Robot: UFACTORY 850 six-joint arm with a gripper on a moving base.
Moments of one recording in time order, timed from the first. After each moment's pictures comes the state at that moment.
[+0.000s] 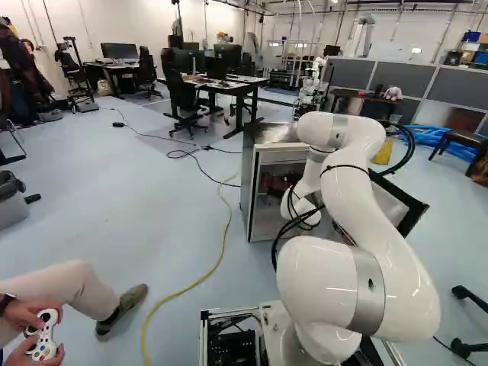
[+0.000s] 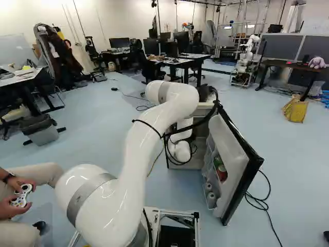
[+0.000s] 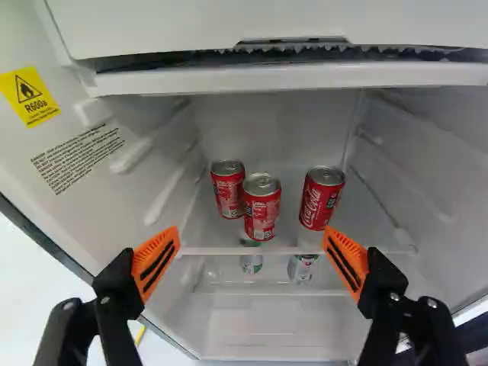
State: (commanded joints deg) arm -23.3 -71.1 -66.9 -25.3 76.1 0.0
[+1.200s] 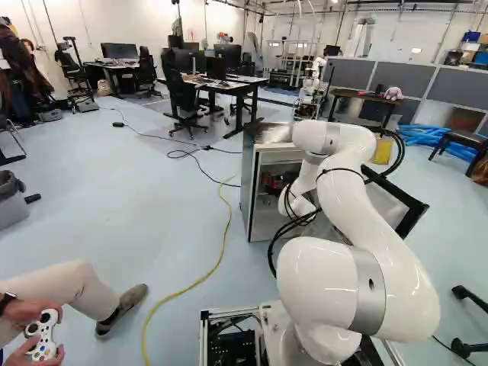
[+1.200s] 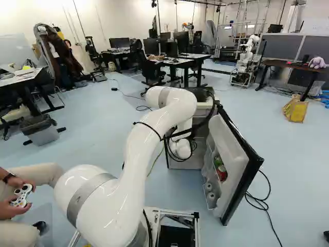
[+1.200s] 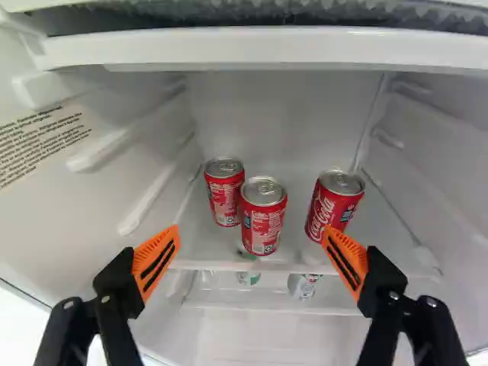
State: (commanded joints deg) arm -22.0 -75.2 -74.9 -25.3 72.5 0.0
